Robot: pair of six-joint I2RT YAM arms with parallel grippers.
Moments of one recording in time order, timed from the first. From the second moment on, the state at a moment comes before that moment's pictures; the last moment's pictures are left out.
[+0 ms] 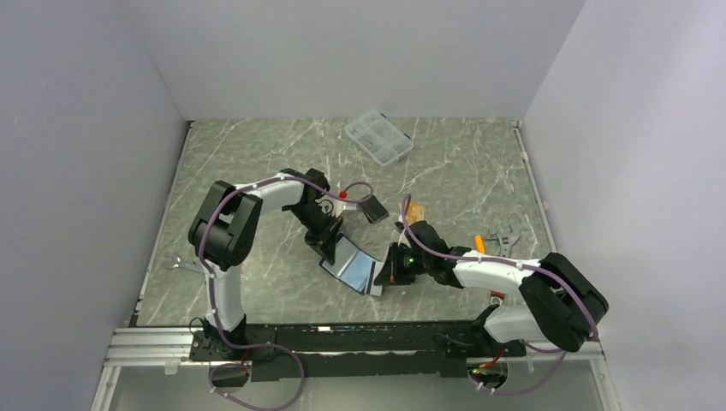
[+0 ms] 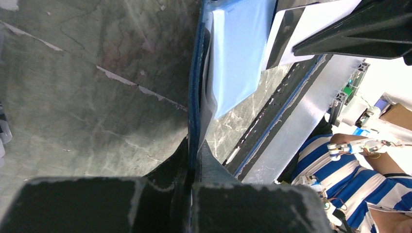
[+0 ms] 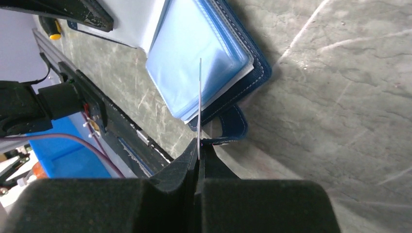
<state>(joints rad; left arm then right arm) -0.48 1.97 1.28 -0.93 0.75 0.21 0.73 1.31 0.44 0.06 -0.38 0.84</state>
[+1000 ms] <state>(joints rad) -0.49 1.97 1.26 -0.92 0.77 0.22 0.73 1.37 0.33 0.18 -0.60 0.87</state>
